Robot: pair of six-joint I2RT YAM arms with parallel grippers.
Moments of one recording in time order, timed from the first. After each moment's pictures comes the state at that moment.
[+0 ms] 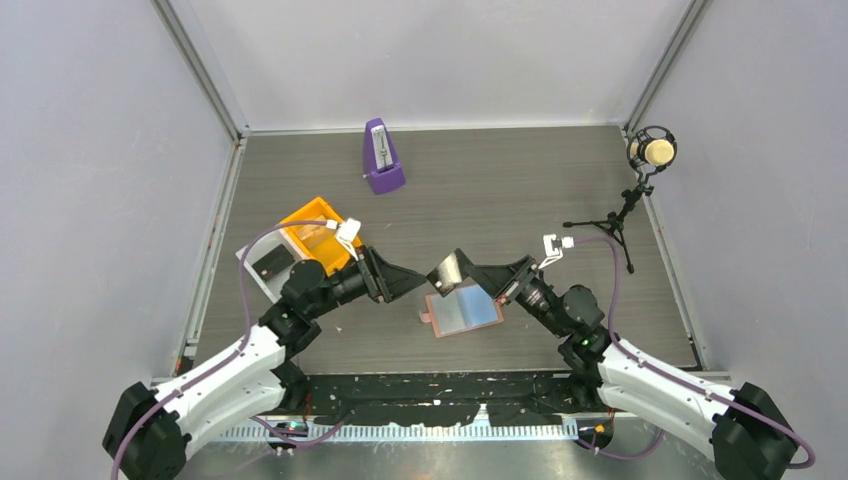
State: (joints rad) left arm -0.67 0.77 0.37 0.41 0.39 -0.93; right arm 0.76 0.71 0.16 0.73 -0.08 1.07
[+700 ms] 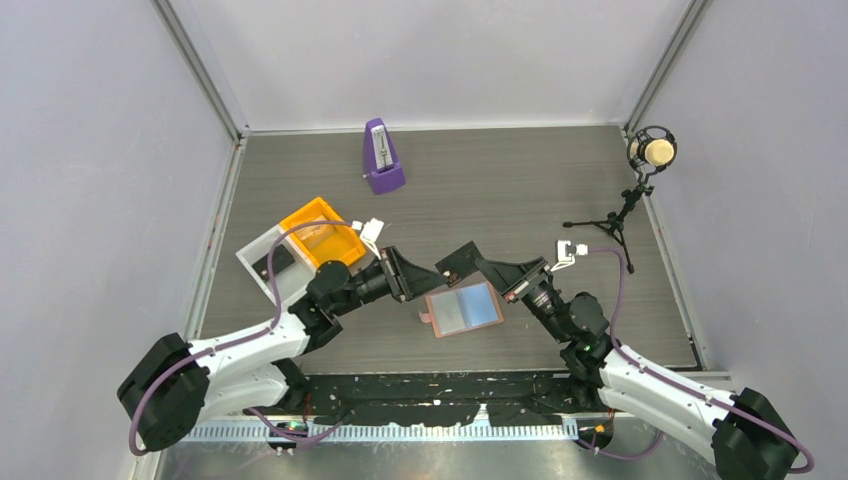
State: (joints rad) left arm -0.81 1.04 0.37 0.73 0.31 -1.04; right arm 0.76 0.65 0.08 0.82 0.07 1.21
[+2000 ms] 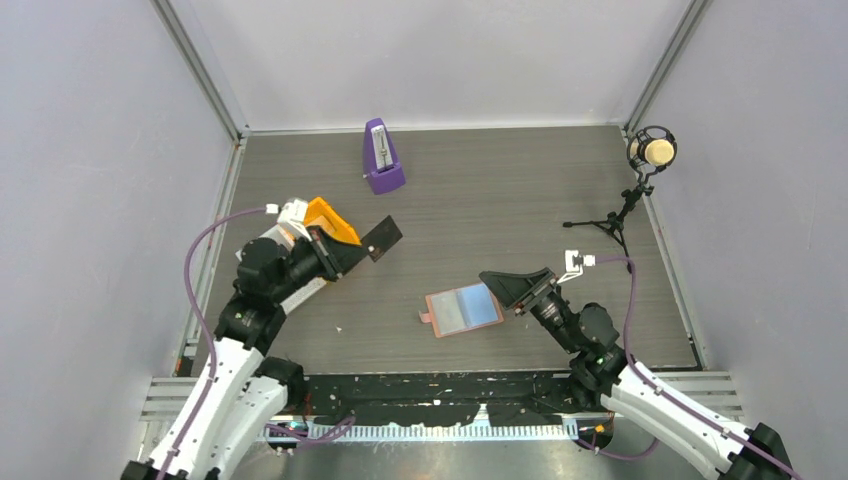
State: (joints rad) left arm -0.35 0.63 0.57 -0.08 0.41 -0.72; right arm 0.76 0.39 0.03 0.59 0.05 1.08
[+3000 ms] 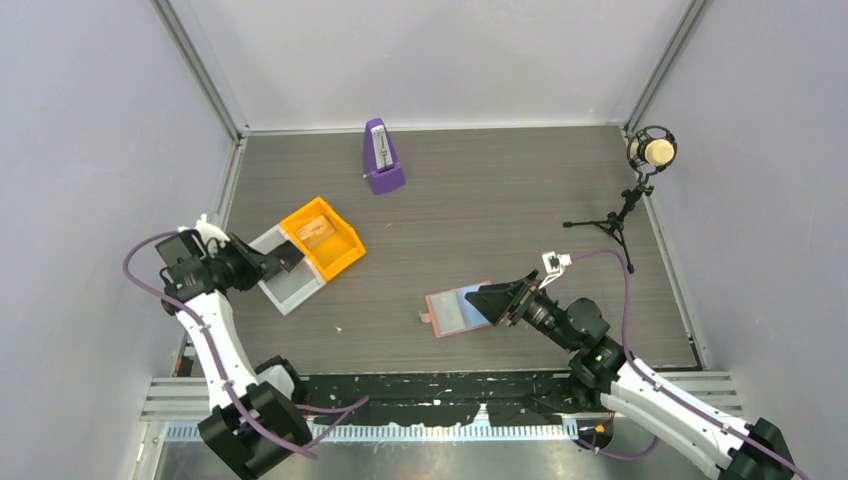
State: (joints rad) left arm 0.59 0.90 0.79 -0.74 0.68 -0.29; right arm 0.76 0.44 0.05 0.44 -0.11 0.89
